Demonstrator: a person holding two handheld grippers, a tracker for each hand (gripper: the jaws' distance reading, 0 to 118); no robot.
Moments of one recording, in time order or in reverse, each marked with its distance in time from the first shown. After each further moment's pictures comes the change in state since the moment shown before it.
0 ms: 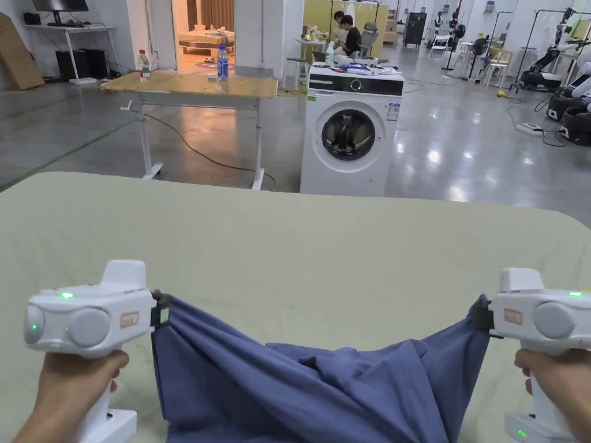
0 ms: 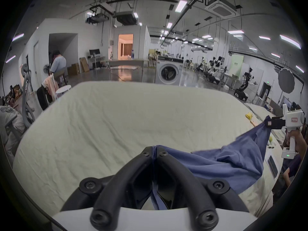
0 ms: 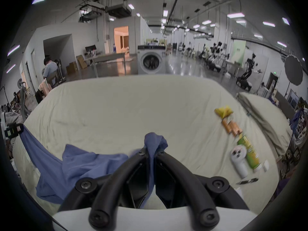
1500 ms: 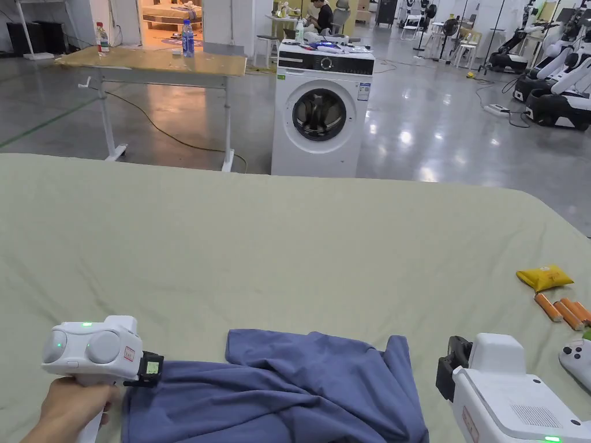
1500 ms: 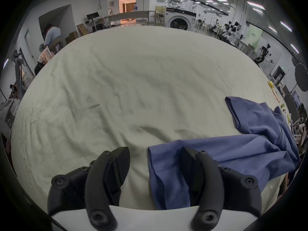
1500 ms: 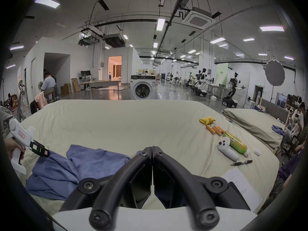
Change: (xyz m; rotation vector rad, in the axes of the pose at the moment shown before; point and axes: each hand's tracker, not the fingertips) left arm 0.015 -0.082 -0.108 -0.461 0.083 0.021; right arm -0.055 -0.127 0.073 0.277 -0.114 -0.028
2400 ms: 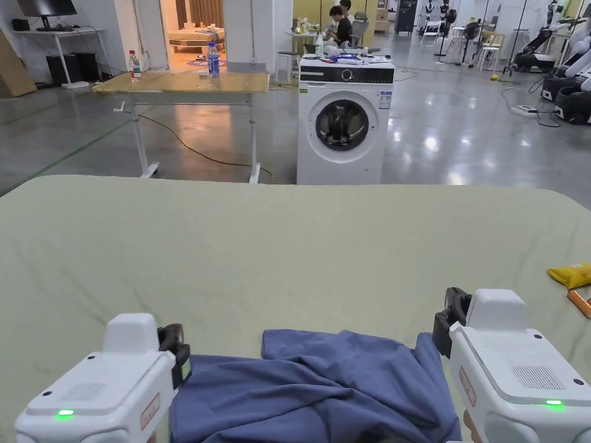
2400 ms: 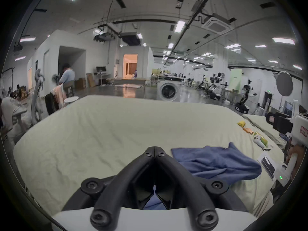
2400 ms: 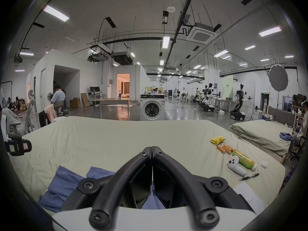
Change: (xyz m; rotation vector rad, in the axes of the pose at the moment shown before) left arm 0.052 -0.080 0.170 0.622 -0.041 0.027; right arm -0.047 0.038 0.035 0.186 0.085 -0.008
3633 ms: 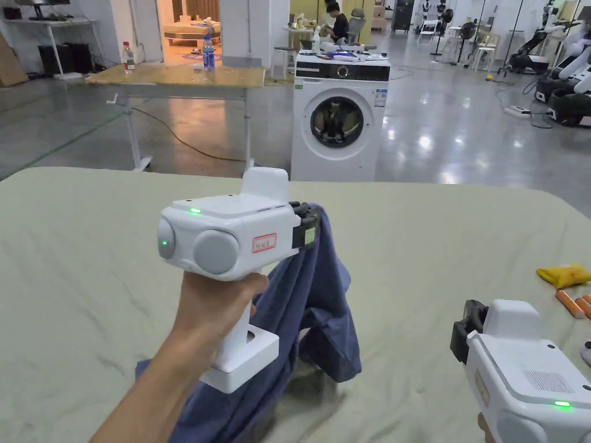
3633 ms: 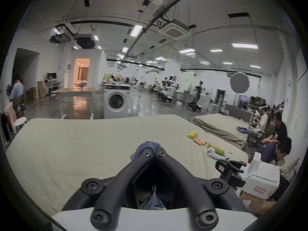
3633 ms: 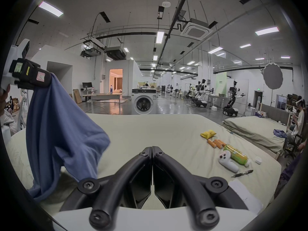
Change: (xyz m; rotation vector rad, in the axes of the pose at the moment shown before) left arm 0.085 0.125 -0.089 0.034 -0.557 -0.126; right arm 0.044 -0.021 -0.015 -0.047 -0.085 0.000
